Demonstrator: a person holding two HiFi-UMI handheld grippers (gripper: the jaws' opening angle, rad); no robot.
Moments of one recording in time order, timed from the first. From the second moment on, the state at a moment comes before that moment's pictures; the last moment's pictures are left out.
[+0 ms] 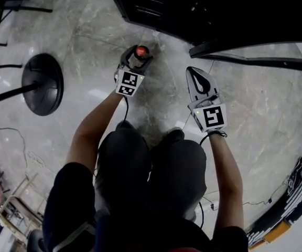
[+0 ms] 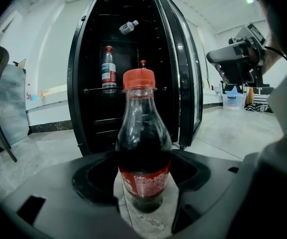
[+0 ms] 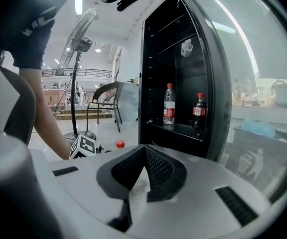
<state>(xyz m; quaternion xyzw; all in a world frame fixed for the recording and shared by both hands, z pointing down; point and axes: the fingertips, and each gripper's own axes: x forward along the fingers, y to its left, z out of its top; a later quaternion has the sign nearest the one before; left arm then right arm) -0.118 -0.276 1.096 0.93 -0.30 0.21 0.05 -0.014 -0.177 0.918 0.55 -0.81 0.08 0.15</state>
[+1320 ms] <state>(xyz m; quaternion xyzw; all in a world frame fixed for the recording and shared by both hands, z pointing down) -0.153 -0.262 1.034 0.93 -0.31 0.19 -0.01 -0.017 -0.167 0.903 0.55 -0.81 0.11 0.17</state>
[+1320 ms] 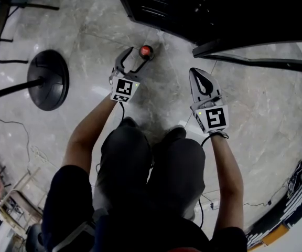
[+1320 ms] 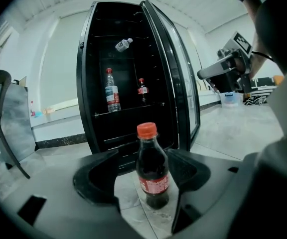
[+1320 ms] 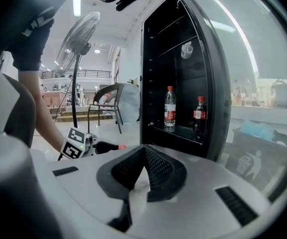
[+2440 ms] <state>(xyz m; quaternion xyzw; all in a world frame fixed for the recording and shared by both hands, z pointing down) -0.212 -0.238 0.717 0.92 -0.38 0.13 -0.02 -0.040 -0.153 0.645 0.56 -0.82 0.10 0.12</state>
